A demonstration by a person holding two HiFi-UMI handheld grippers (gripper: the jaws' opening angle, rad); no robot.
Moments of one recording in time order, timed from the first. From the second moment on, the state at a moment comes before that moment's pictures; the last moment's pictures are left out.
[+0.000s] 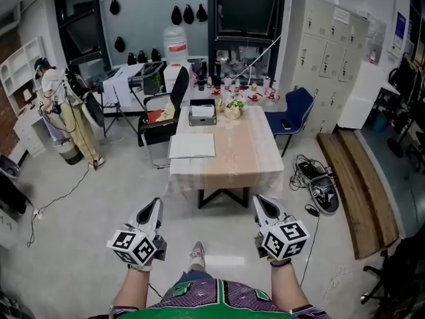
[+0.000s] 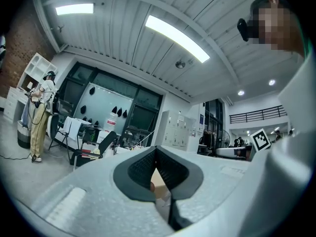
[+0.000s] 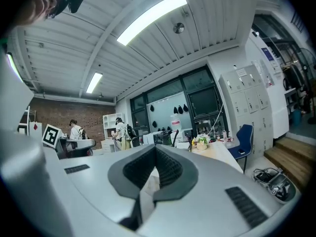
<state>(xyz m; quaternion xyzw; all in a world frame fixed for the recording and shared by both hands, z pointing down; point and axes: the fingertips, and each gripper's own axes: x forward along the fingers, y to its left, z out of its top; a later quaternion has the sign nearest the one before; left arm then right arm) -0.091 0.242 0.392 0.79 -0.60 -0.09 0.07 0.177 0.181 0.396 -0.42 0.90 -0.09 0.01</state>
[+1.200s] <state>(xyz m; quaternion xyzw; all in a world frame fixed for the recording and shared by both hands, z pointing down) -0.158 0.080 0.389 0.78 -0.62 -0.08 0.07 0.112 -0.005 0.362 -0.43 0.90 -0.04 0.03</state>
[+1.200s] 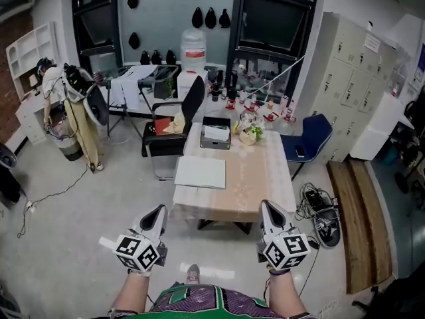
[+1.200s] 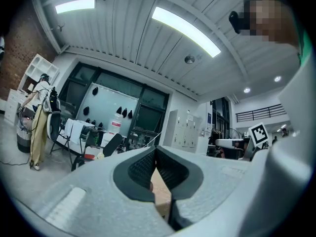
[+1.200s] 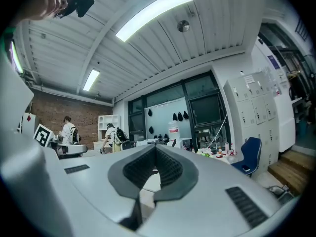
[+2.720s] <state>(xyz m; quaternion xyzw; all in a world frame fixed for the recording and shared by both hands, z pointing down) -0.297 -0.139 0.408 0.80 -0.59 -0.05 0.07 -0.028 -0.210 0.363 -0.44 0.89 -0.04 -0.03</state>
